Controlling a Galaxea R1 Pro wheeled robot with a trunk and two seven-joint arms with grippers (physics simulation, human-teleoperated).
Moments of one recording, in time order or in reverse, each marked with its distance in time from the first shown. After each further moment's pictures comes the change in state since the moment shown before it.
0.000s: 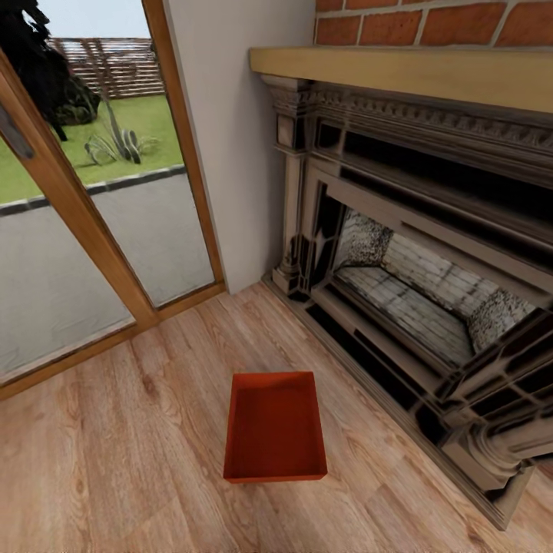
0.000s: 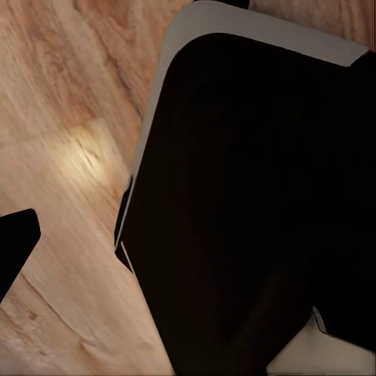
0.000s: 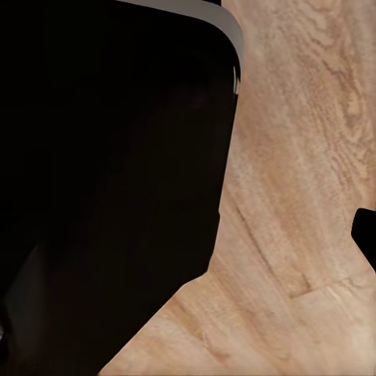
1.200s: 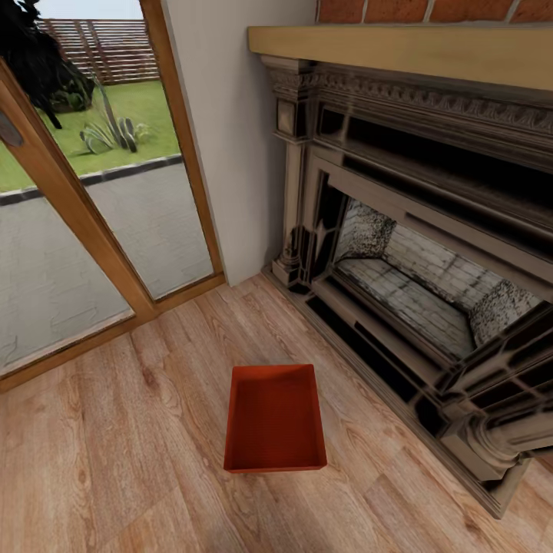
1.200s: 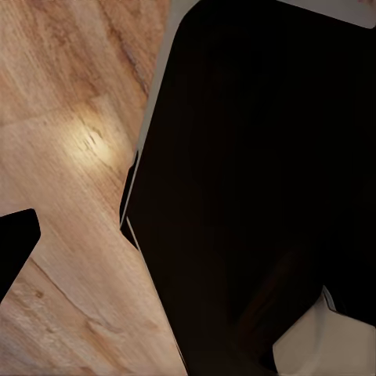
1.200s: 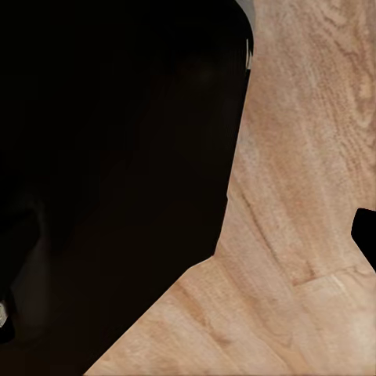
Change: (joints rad) left arm 0.001 -0.002 -0.001 0.002 0.004 0.011 0.005; right arm 0.000 0.004 0.001 0.000 0.003 0.000 0.003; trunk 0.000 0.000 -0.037
